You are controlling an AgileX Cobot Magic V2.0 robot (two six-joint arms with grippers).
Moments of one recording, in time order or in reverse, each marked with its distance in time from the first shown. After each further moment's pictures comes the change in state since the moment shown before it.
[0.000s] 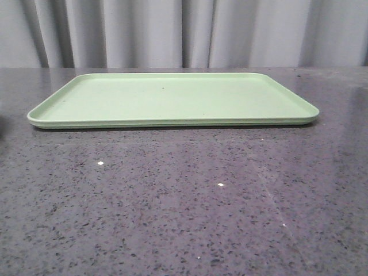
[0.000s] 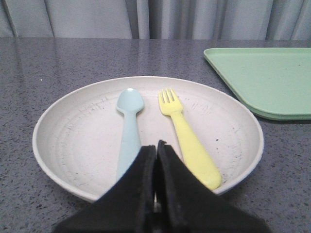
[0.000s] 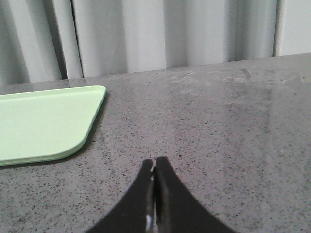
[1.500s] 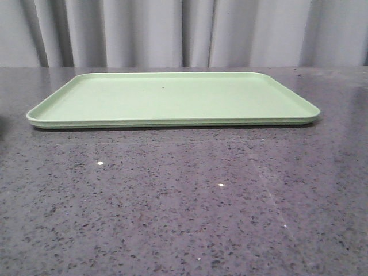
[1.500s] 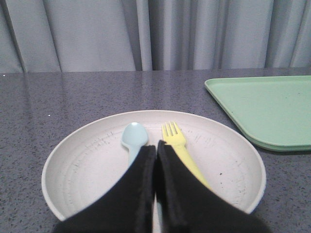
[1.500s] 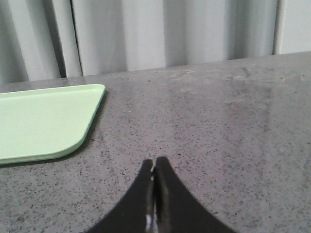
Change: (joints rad) left arm 0.000 0.000 -0.007 0.031 -0.096 0.002; right arm 0.000 0.000 -0.020 0.000 0.038 0.000
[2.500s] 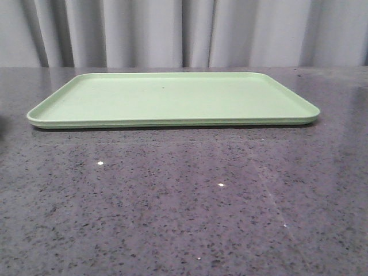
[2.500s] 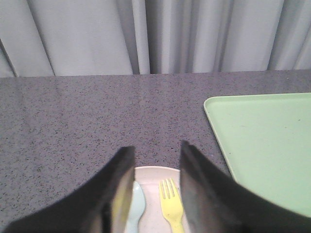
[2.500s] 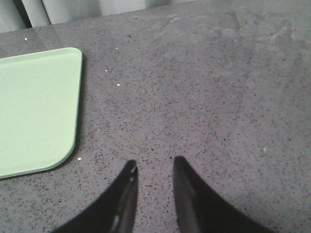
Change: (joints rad) left arm 0.000 0.577 -0.547 -0.006 0.162 0.000; right arm 0.000 0.572 -0.586 0.036 0.405 0.000
